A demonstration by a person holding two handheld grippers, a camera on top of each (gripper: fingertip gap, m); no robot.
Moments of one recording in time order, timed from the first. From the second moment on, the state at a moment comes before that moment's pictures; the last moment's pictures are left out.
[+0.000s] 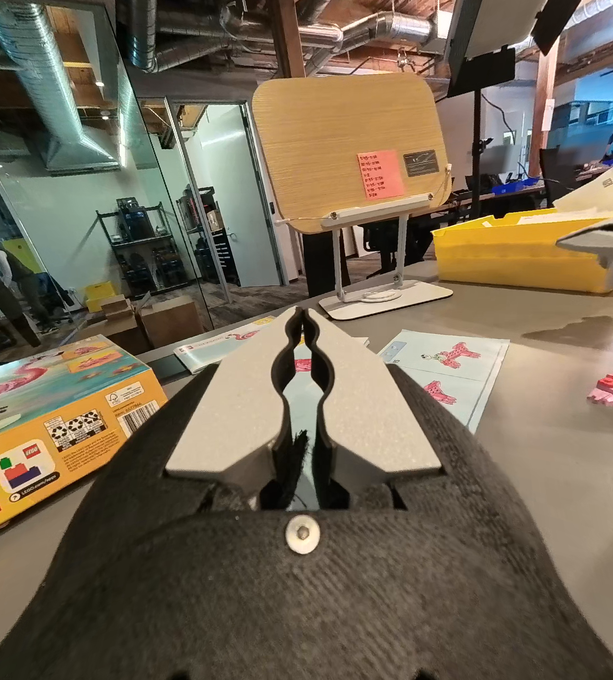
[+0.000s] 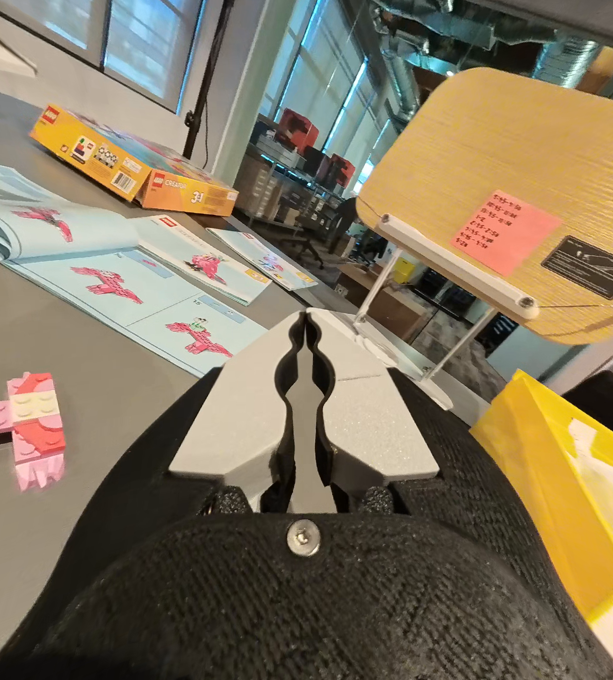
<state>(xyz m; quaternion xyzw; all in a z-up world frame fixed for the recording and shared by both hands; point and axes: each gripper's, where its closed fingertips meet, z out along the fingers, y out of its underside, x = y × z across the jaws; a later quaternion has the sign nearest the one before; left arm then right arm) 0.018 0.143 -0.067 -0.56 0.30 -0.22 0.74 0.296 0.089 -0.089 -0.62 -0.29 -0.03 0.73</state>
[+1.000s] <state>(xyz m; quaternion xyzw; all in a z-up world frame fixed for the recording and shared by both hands) 0.016 0.146 -0.067 -0.57 0.29 -0.22 0.74 0.311 0.092 -0.090 -0.63 -0.25 -0.03 0.73</state>
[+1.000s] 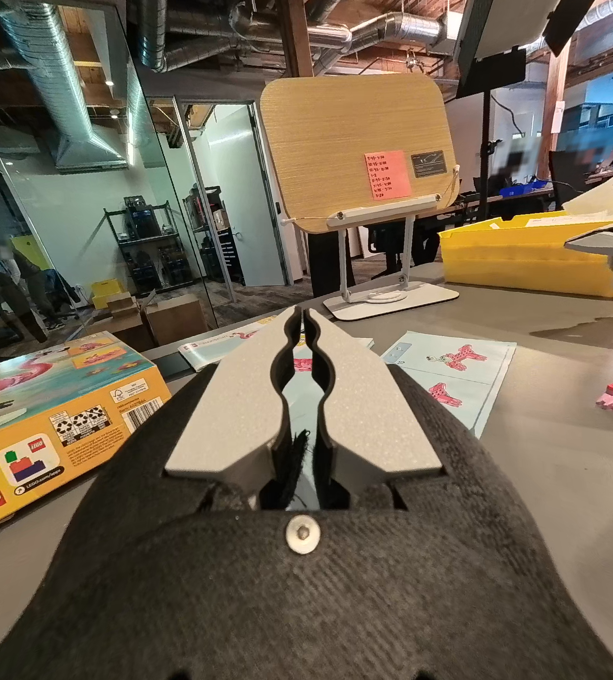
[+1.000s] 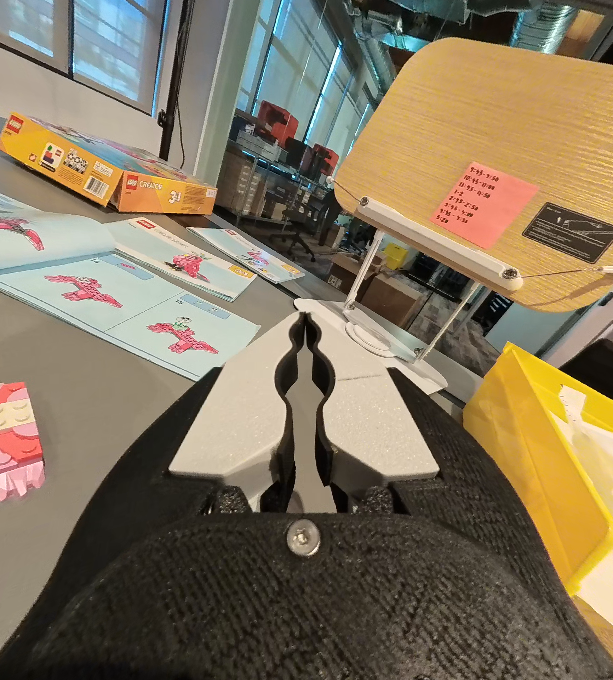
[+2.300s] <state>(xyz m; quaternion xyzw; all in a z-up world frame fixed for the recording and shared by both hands) 0.035 0.136 -0.079 -0.56 0.36 -0.18 0.72 0.307 0.093 -0.094 -0.64 -0.26 -0.02 0.72</state>
